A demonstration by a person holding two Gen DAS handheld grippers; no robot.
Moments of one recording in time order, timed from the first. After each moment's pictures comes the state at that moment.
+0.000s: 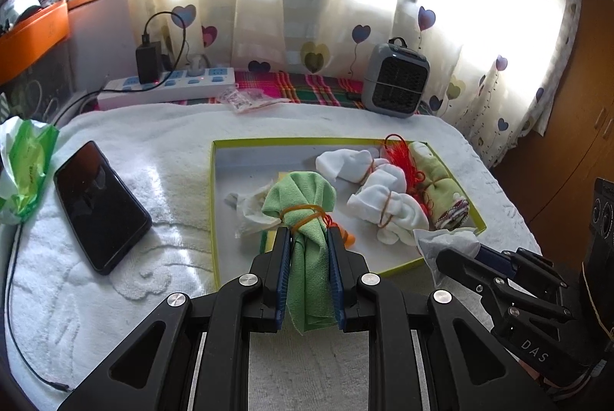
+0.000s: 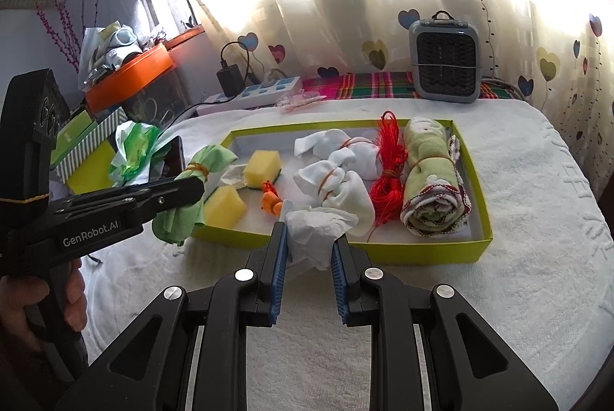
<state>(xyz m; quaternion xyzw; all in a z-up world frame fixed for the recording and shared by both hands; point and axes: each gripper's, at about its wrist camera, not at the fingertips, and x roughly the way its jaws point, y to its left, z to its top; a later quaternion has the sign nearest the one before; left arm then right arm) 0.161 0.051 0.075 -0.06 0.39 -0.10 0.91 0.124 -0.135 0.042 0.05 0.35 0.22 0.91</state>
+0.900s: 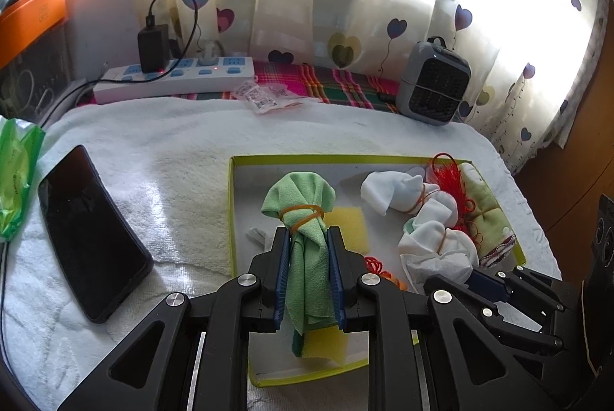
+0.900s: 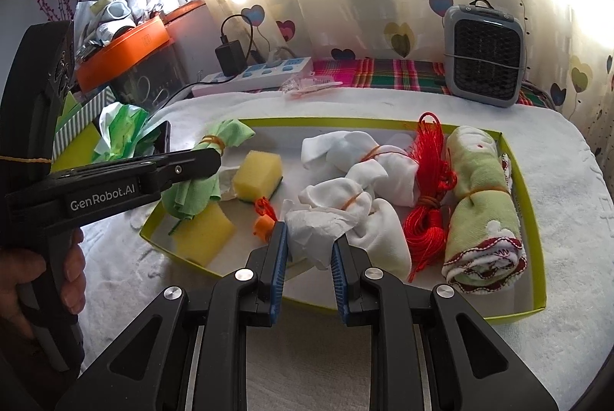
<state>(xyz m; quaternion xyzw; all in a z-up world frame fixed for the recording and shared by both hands) 0.216 0.069 0.054 -0.08 0.41 -0.07 0.91 0.173 -0.105 0.022 0.01 0.38 0.23 0.89</state>
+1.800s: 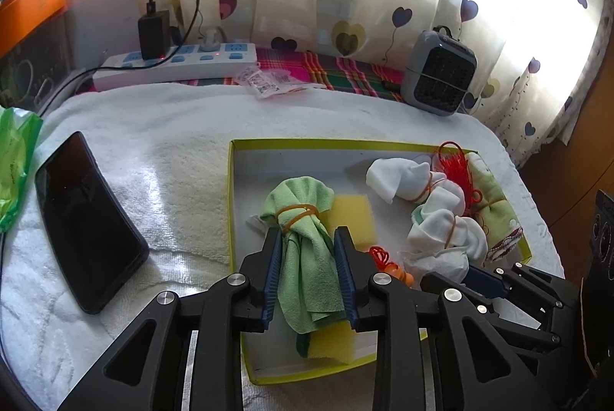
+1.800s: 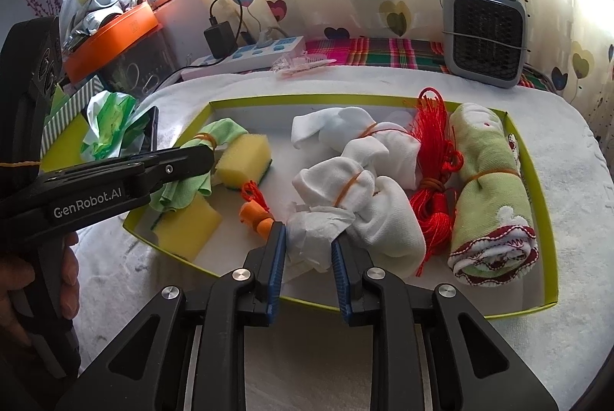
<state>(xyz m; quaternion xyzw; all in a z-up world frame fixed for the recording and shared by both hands) 0.218 0.066 0.046 -0.08 0.43 -0.07 0.90 0.181 -0.102 0.014 0.01 0.41 0.22 0.88</state>
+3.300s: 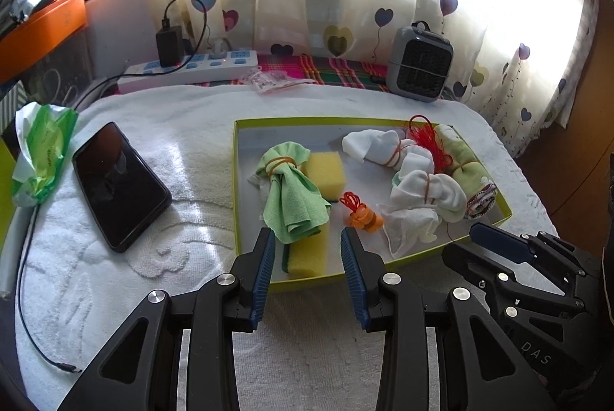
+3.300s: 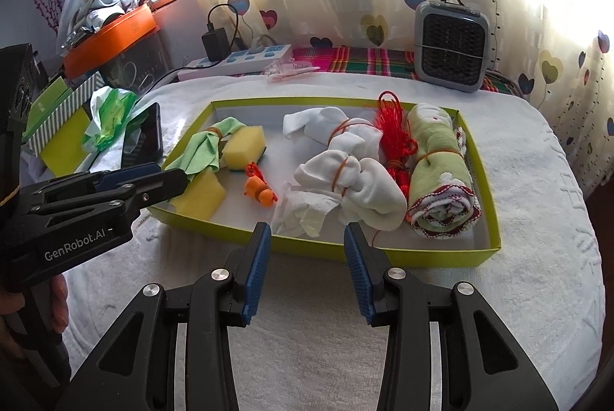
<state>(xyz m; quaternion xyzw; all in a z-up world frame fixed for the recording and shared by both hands) 0.152 0.051 0.066 -0.05 0.41 -0.05 0.91 0.134 -0.116 0.038 0.00 0.39 0.18 0.90</state>
